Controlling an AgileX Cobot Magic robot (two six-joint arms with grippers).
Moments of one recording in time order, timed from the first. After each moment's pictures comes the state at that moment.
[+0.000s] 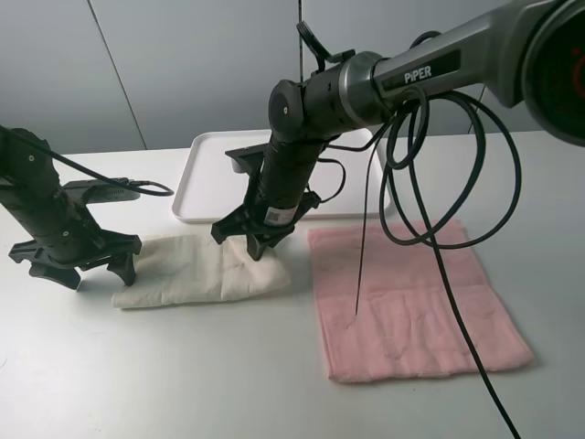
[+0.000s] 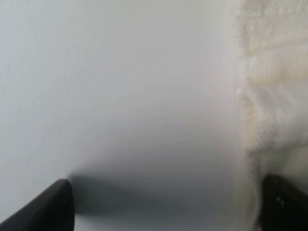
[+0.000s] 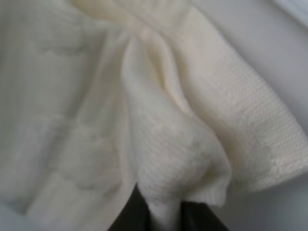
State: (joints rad) left arm -0.11 1.93 -0.89 0.03 0.55 -0.21; right arm 0.71 2.26 -1.58 0.36 0.81 -0.15
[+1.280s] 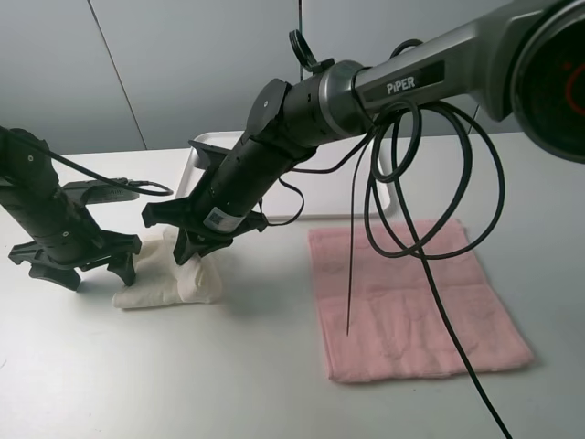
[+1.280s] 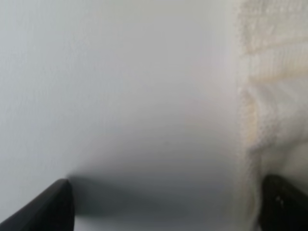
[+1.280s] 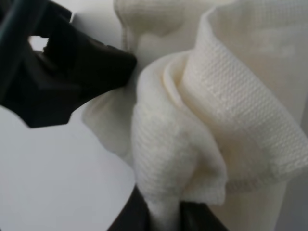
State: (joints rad) left arm -0.11 1.93 -0.89 0.01 0.55 -0.20; right arm 0.77 2.28 -1.58 0.85 0.73 -0.31
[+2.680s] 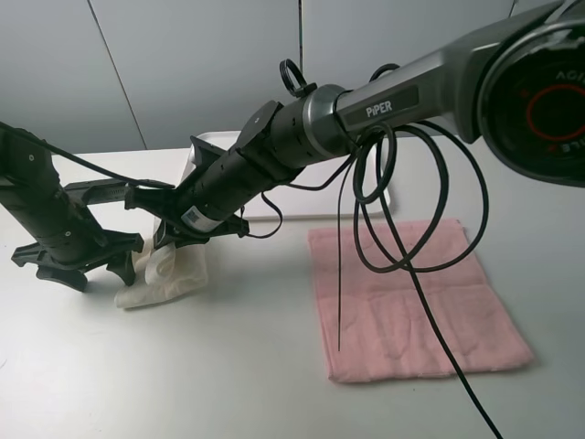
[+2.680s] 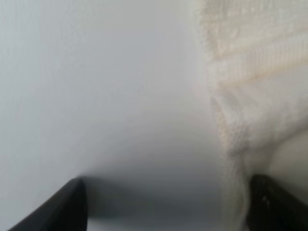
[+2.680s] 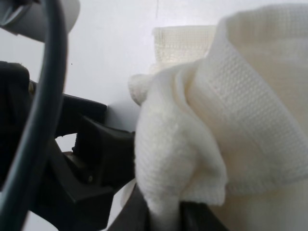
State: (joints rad) left arm -0.11 1.94 -0.89 -0.02 0.55 -0.20; right arm 0.80 2.32 -1.58 1.11 0.55 -0.34
